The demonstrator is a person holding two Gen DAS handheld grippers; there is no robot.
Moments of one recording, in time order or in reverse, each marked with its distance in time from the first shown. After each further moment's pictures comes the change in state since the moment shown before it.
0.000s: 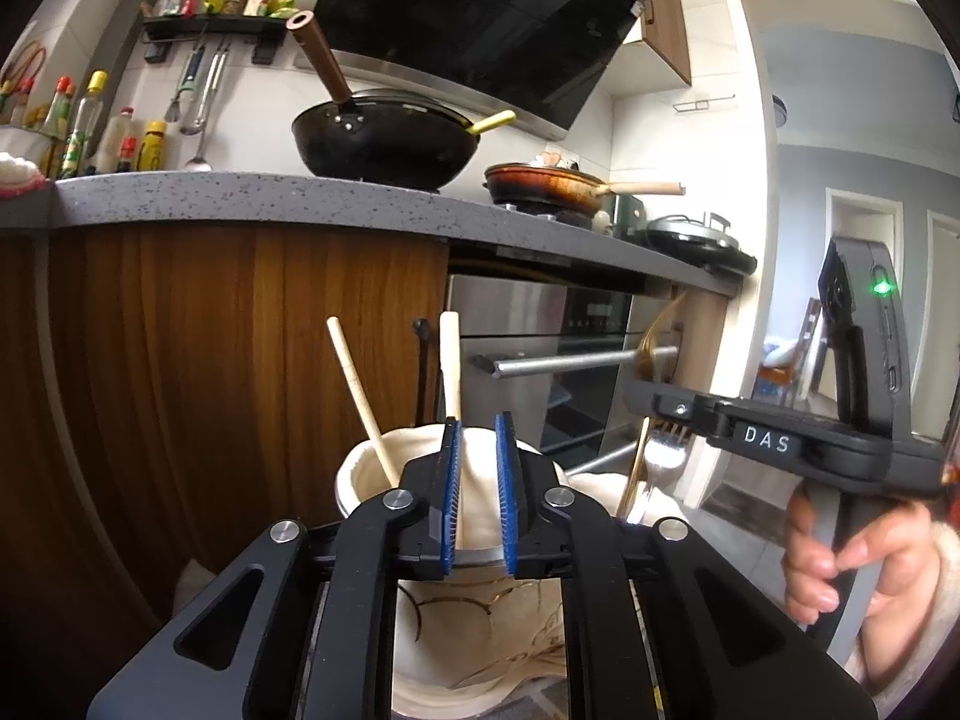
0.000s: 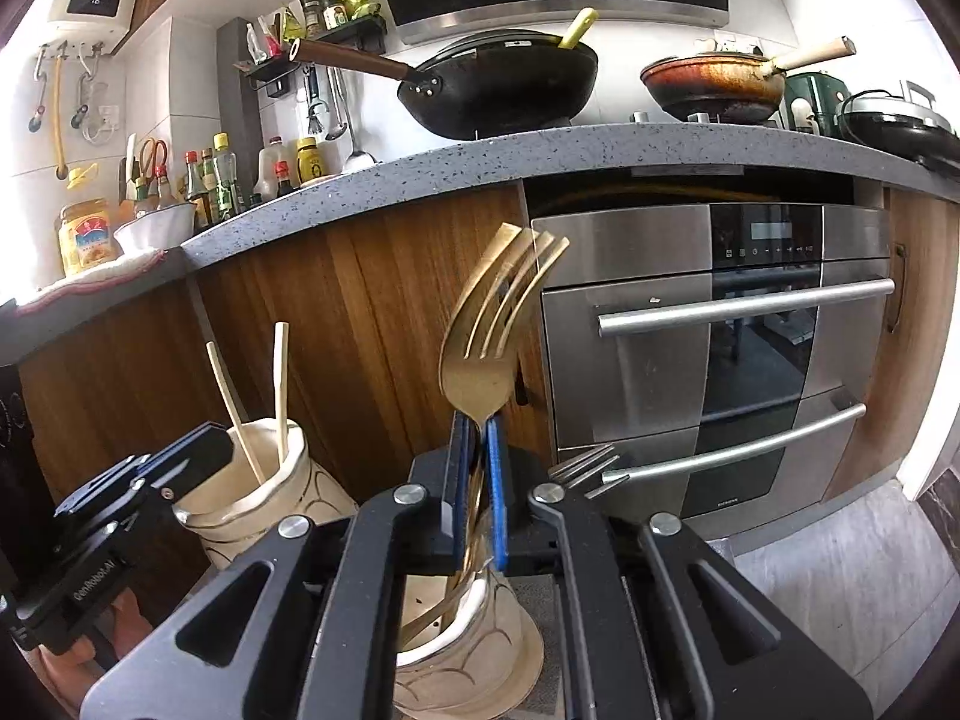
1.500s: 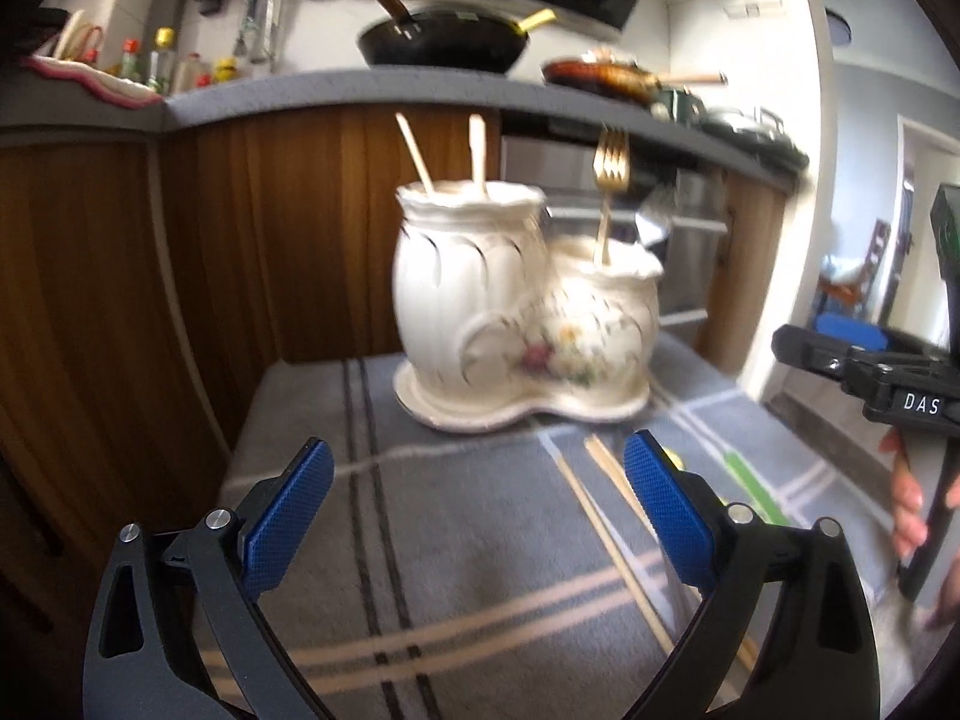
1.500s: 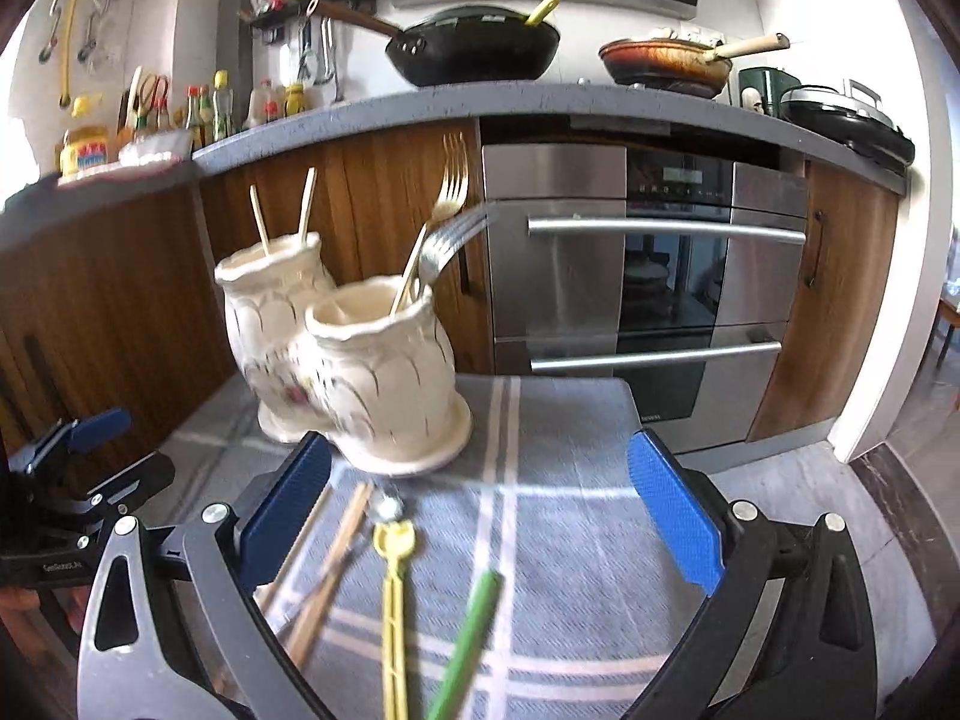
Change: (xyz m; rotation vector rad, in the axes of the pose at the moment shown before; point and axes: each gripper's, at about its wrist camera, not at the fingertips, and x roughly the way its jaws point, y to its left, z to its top) left arm -0.083 -0.047 -0.083 0.014 0.276 0.208; right arm -0.102 -0.001 -0.093 -0.087 0.123 -0.129
